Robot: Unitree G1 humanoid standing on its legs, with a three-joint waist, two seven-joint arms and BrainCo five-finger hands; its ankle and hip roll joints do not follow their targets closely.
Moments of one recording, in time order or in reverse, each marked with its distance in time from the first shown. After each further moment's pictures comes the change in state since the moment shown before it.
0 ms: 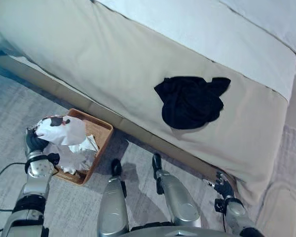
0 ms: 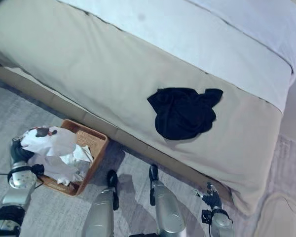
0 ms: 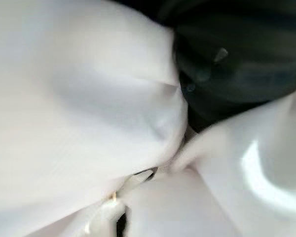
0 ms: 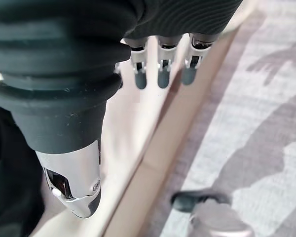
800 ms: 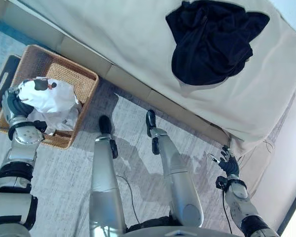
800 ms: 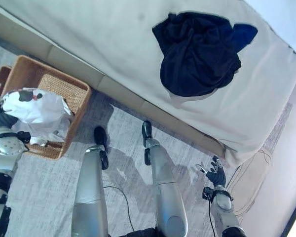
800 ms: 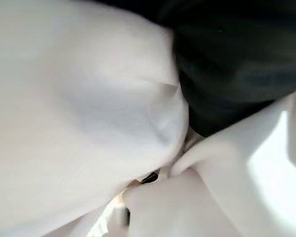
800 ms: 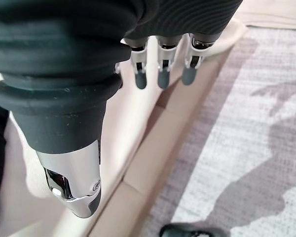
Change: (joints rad) left arm -0.261 0.169 -0.155 0.137 -0.042 0.068 0.053; right arm -0.023 -0.050 0.017 -0.188 0.134 -0.124 -0.092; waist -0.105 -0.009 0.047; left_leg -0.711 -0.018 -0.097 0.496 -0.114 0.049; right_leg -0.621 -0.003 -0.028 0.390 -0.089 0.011
